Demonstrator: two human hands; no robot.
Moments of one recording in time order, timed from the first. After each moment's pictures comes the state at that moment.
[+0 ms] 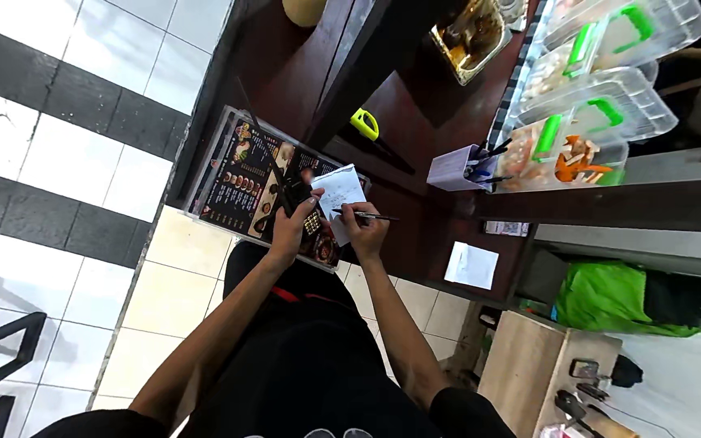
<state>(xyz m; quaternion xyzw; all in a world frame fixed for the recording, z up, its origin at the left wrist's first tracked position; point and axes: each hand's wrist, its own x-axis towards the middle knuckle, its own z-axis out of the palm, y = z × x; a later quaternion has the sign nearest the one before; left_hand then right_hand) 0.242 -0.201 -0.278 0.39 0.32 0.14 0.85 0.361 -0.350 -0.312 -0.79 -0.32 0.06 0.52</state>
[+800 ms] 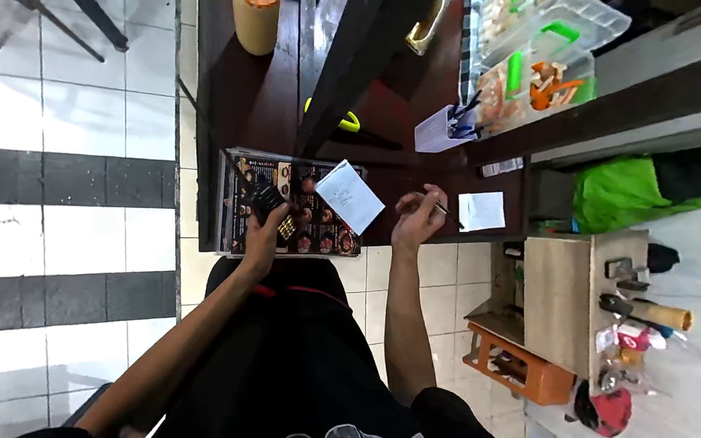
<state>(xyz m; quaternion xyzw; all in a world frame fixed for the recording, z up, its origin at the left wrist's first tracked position) 0.195 -0.103 -0.241 0.49 0.26 0.04 0.83 0.348 -0.369 -0.260 -0.69 -0.02 -0.11 0.71</state>
